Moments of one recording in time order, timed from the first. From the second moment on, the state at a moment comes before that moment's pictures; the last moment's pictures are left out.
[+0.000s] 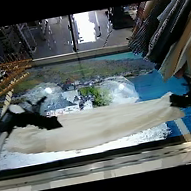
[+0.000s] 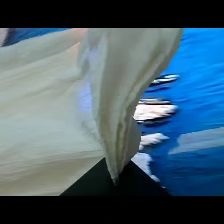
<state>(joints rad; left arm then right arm) -0.02 -1.51 1.14 0.90 -1.30 -1.11 -0.58 -1.30 1.11 -1.28 1.19 1.26</state>
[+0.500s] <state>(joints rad) -0.28 -1.63 1.13 0.84 -1.12 -1.15 -0.08 -1.17 1.28 -1.19 1.29 1.45</state>
